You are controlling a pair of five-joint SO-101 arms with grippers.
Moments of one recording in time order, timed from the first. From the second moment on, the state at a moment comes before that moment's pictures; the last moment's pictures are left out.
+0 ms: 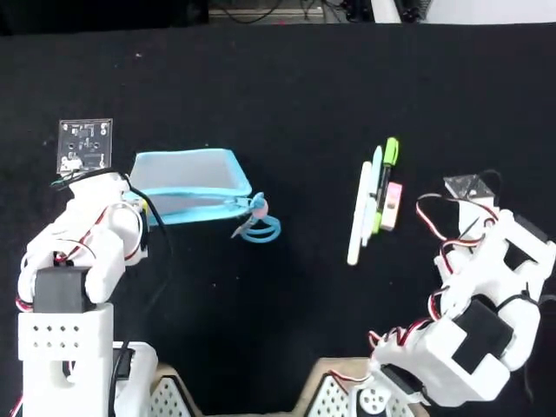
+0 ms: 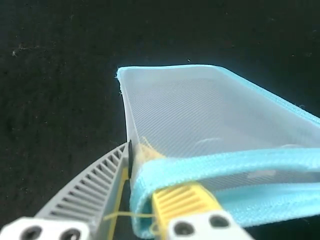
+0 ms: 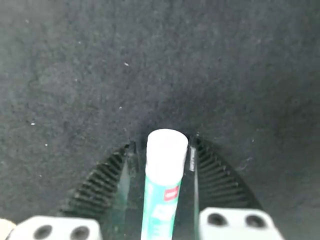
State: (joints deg) left arm -5.8 -62.8 44.1 68.4 -0.1; right arm 43.6 -0.3 38.5 59.8 52.6
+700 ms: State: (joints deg) left arm -5.8 -62.8 44.1 68.4 -0.1; right arm 46.9 2.2 31.4 71.5 48.8
